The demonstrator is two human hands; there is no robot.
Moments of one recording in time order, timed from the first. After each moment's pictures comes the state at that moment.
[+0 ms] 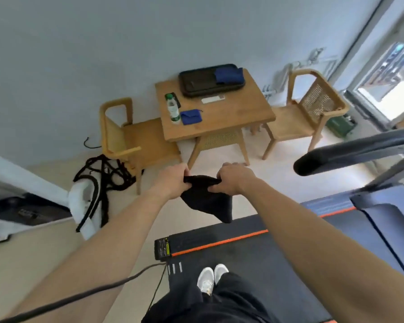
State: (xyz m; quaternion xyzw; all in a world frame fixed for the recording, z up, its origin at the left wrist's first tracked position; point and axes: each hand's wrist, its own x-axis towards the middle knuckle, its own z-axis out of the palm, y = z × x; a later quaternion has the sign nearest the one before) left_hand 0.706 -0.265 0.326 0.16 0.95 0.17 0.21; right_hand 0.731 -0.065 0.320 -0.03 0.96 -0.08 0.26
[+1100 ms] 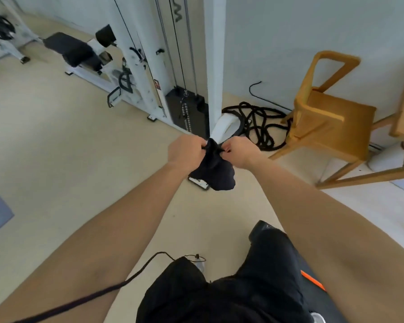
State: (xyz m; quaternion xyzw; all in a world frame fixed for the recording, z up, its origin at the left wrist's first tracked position) left_hand 0.849 -0.825 0.058 -0.25 0.96 0.12 -0.01; right_hand 0.744 -0.686 0.055 -0.36 0.89 -0.16 0.24
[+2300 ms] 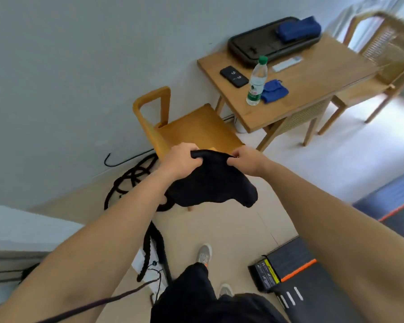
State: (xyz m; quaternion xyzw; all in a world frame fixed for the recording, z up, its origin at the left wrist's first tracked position) left_hand 0.311 -0.689 0.076 0.23 0.91 0.28 0.22; right_hand 0.396 -0.488 0.064 0.17 0.90 -0.37 0.18
